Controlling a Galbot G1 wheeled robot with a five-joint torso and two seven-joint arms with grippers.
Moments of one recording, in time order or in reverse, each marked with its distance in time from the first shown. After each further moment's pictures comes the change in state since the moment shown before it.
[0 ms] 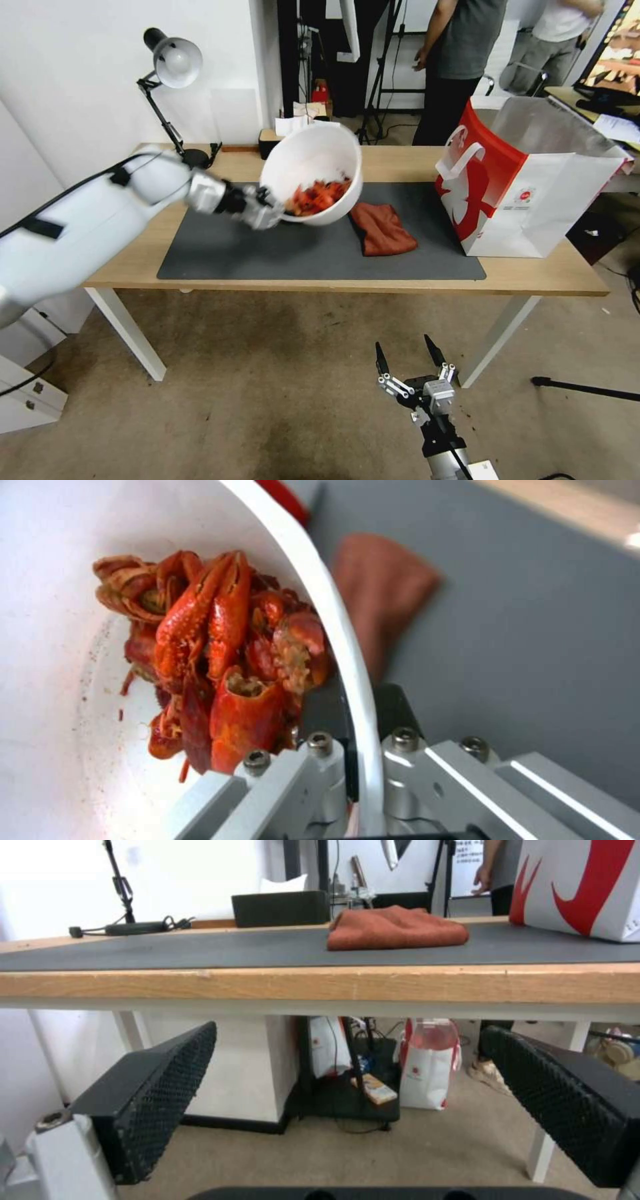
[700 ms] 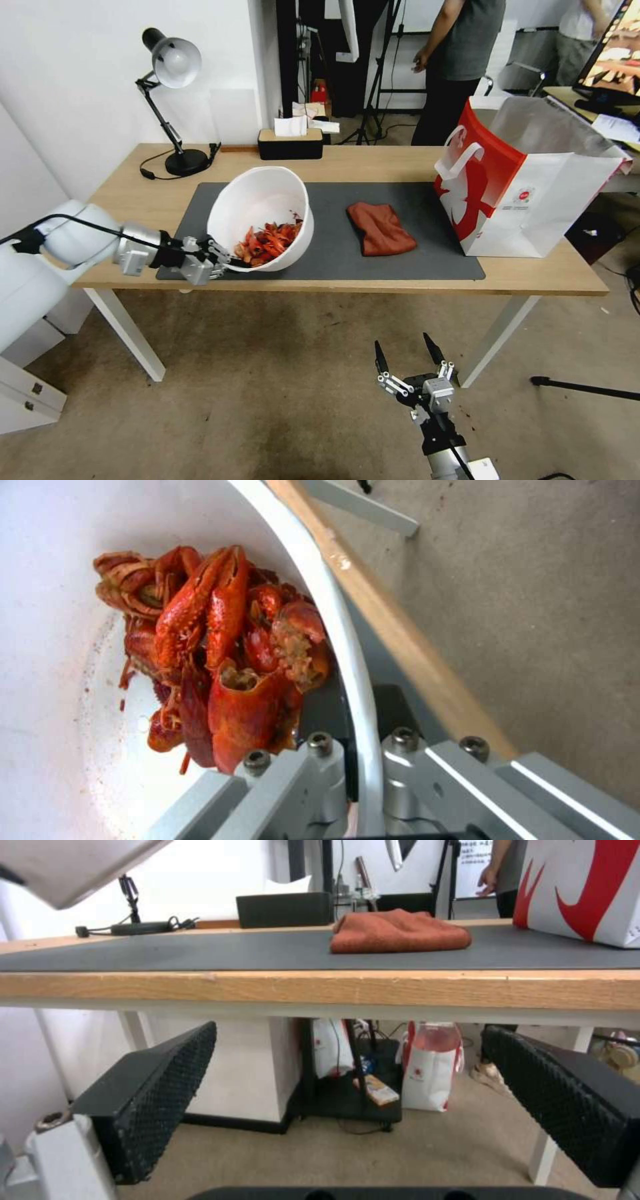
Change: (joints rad) left arm 0.513 0.413 -0.374 -0.364 0.047 -0.043 0.037; right arm -0.004 -0.024 0.000 0.013 0.008 -0.002 0.000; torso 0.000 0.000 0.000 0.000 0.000
